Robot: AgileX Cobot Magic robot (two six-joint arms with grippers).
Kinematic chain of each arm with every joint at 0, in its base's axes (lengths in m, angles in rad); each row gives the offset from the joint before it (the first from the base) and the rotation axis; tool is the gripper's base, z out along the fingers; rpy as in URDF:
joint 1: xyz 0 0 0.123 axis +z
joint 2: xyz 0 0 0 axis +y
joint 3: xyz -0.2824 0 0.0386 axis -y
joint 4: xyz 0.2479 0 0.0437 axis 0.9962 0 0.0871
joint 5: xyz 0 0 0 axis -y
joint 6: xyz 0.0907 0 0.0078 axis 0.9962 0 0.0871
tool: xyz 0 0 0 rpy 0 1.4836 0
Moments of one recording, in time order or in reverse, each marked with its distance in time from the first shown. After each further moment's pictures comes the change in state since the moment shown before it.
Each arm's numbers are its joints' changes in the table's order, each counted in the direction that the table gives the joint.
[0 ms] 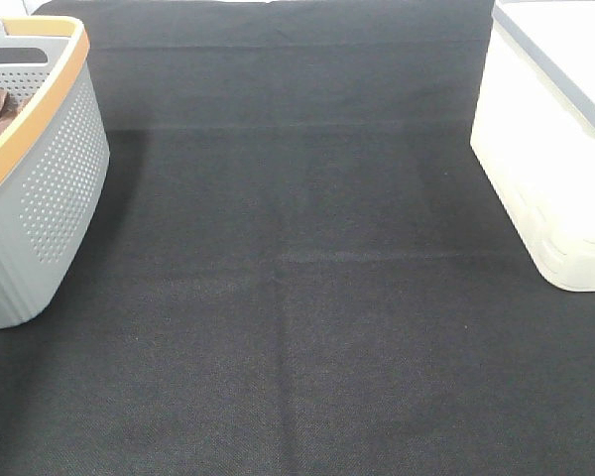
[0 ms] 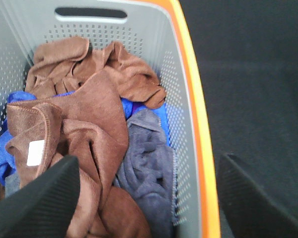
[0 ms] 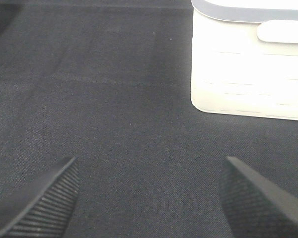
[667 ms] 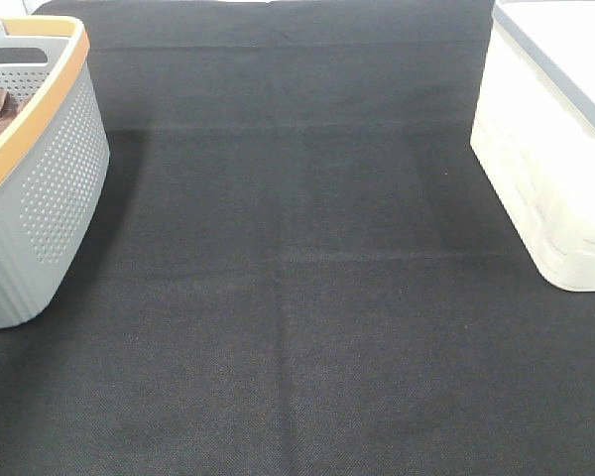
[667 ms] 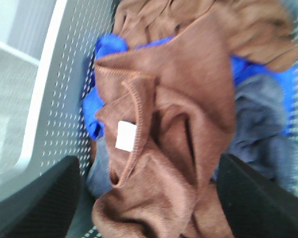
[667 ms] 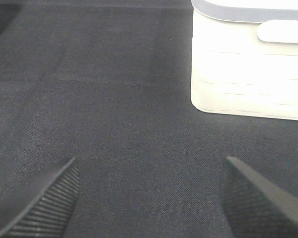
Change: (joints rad) left arm 0.001 0.508 0.527 0.373 -0.520 -0.251; right arm 0.000 0.000 0.000 0.000 0.000 0.000
